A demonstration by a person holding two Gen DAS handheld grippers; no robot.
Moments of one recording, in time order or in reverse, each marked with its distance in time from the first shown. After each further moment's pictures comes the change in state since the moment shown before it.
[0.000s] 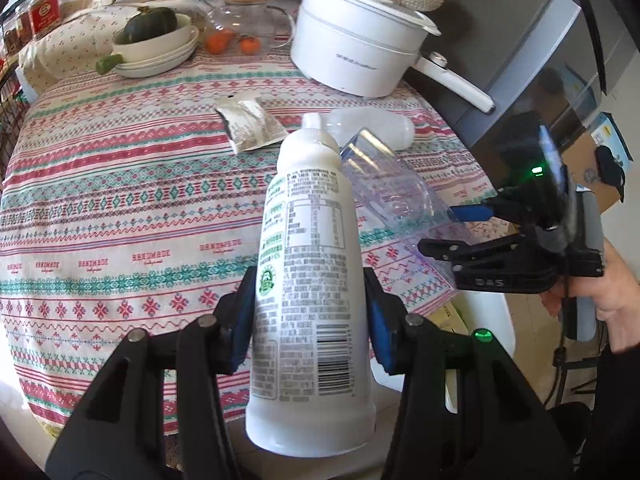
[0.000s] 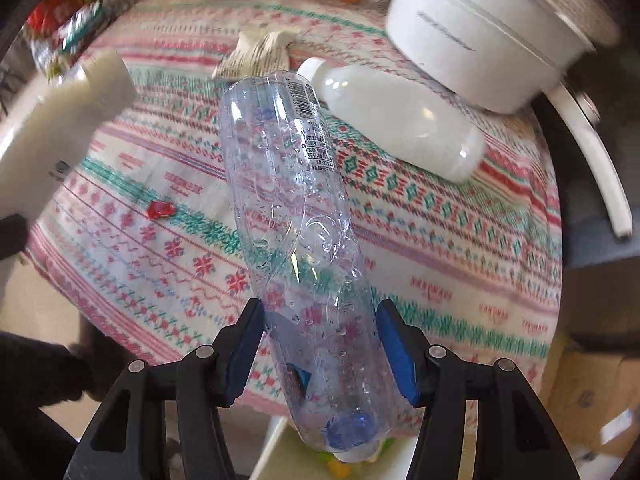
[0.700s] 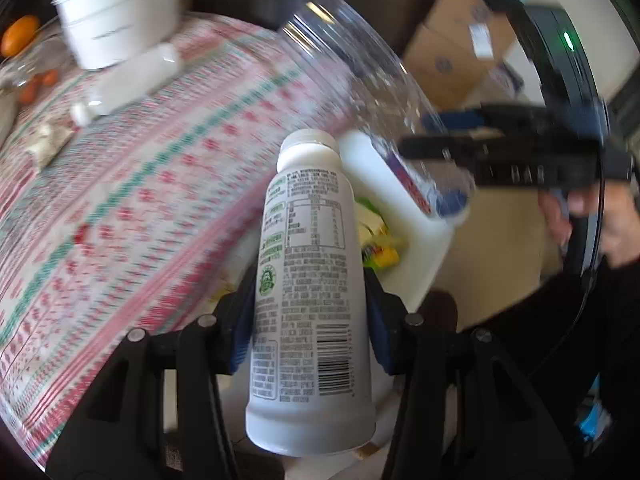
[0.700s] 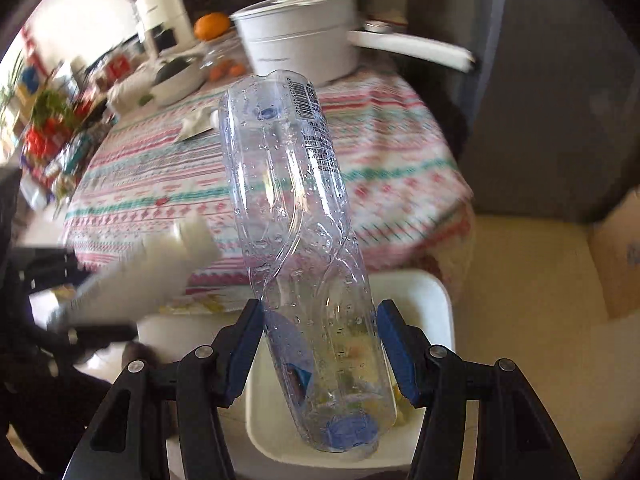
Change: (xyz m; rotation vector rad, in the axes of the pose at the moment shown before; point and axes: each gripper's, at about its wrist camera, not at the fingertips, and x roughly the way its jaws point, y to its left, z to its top) left arm 0.035 -0.164 -0.085 0.505 0.215 -0.190; right arm -0.078 -0.084 -0.212 0.425 -0.275 0.079
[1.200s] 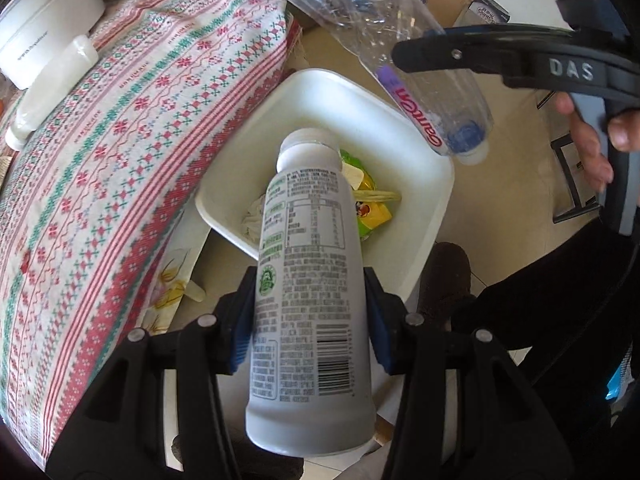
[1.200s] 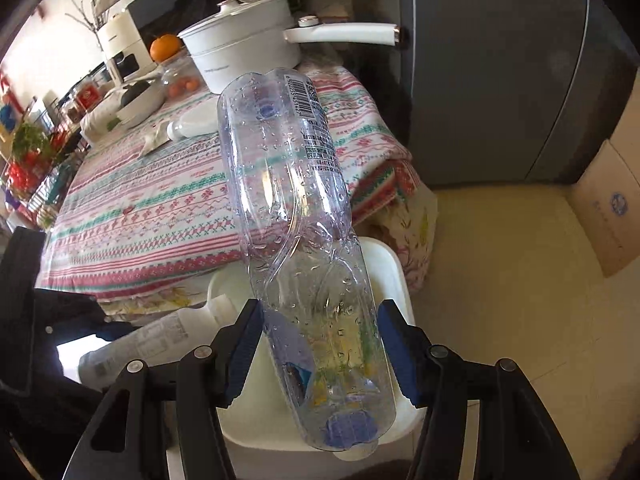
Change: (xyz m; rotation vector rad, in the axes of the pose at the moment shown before) left arm 0.069 -0.042 0.008 0.131 0.152 0.016; right arm -0.007 -0.045 -0.030 0.109 -0.028 -0.034
